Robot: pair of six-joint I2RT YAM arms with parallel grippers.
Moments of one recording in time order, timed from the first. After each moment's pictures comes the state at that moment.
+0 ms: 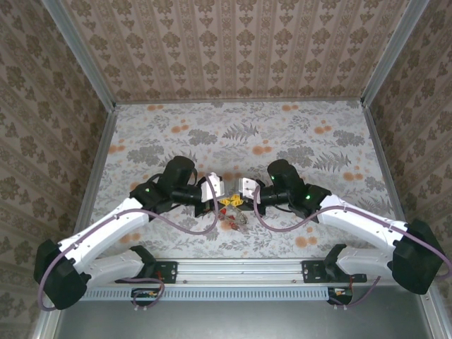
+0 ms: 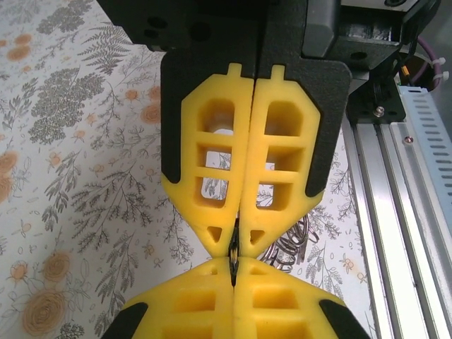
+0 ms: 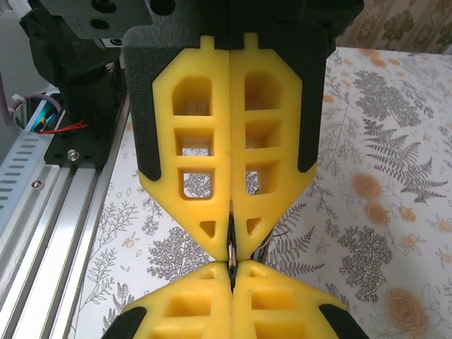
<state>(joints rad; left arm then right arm) -0.78 1.05 0.80 -0.44 0.64 0.51 0.76 1.17 0.74 -0.10 -0.57 -0.46</state>
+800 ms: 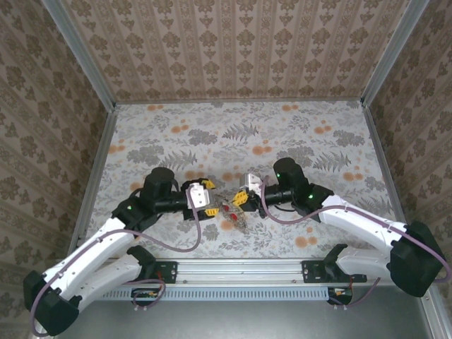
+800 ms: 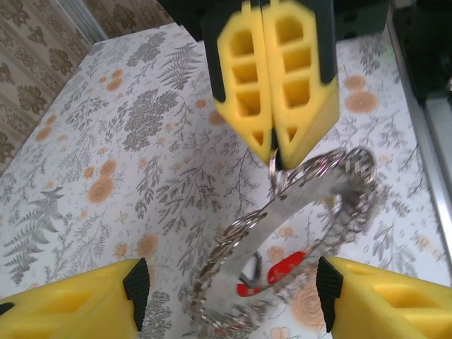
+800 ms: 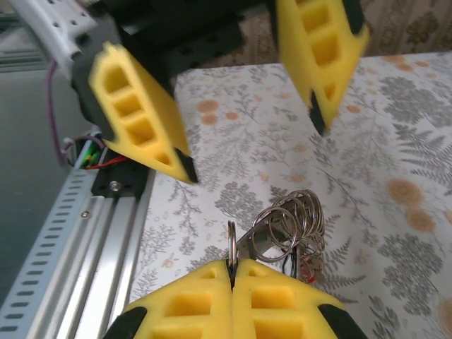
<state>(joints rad) -0.71 0.82 0.65 -0.37 0.54 0.67 0.69 1.16 0.70 -0.02 -0.76 -0.33</state>
